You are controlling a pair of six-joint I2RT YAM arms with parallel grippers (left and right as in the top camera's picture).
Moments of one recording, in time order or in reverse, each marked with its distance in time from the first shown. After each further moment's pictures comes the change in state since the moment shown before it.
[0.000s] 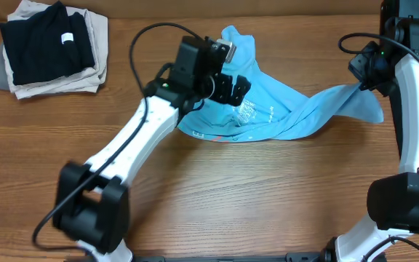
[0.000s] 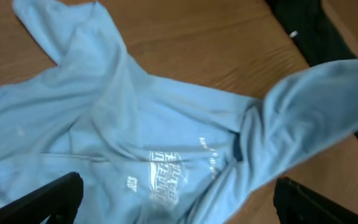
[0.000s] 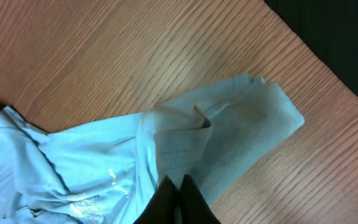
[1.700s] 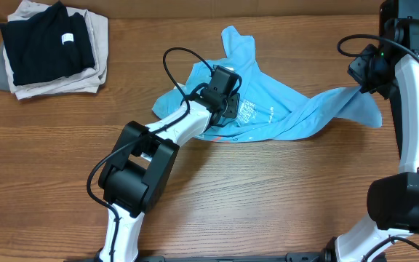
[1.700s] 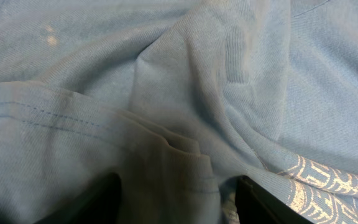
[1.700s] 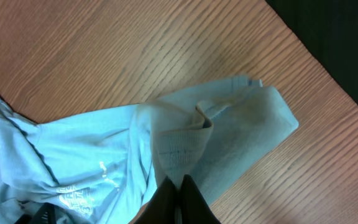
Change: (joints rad) left arm -0.097 0.320 0.001 0.103 -0.439 -0.144; right arm 0.000 0.000 0.000 -0.031 0.000 -0.034
